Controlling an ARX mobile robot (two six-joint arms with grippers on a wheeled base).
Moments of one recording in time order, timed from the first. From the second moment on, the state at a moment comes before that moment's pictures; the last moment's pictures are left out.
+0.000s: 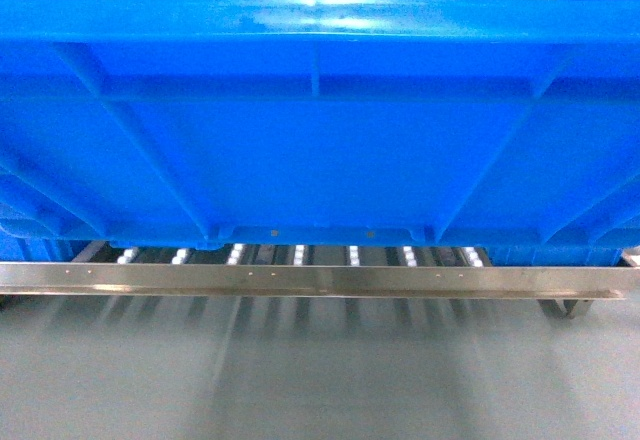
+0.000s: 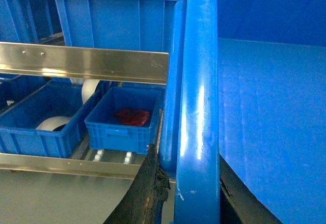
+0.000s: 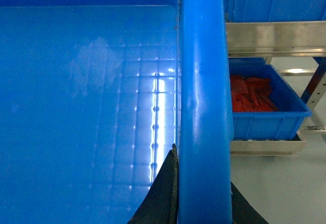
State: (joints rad) left arm -0.20 1.08 0.66 0.34 -0.19 -0.04; right arm 0.28 1.13 0.73 0.20 0.23 0.11
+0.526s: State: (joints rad) left arm -0.20 1.08 0.66 0.35 -0.19 -0.04; right arm 0.28 1.13 0.73 0.20 0.23 0.11
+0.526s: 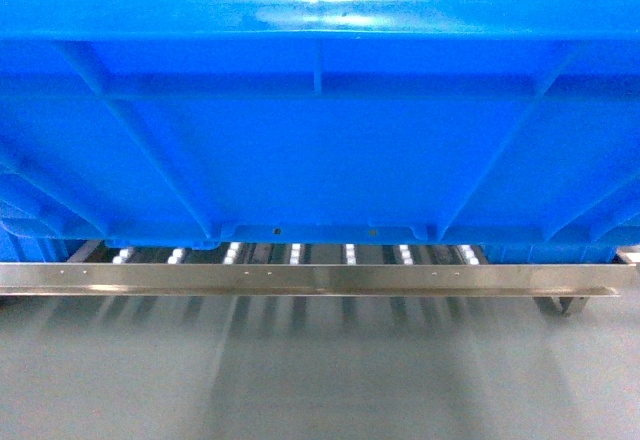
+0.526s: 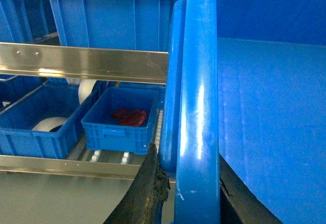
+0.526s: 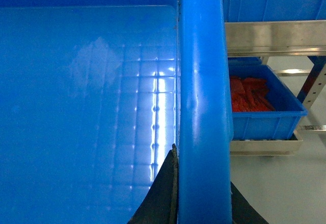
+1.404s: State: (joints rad) left arm -0.20 1.08 0.66 0.34 -0.19 -0.04; right arm 0.28 1.13 0.73 0.19 0.23 0.11
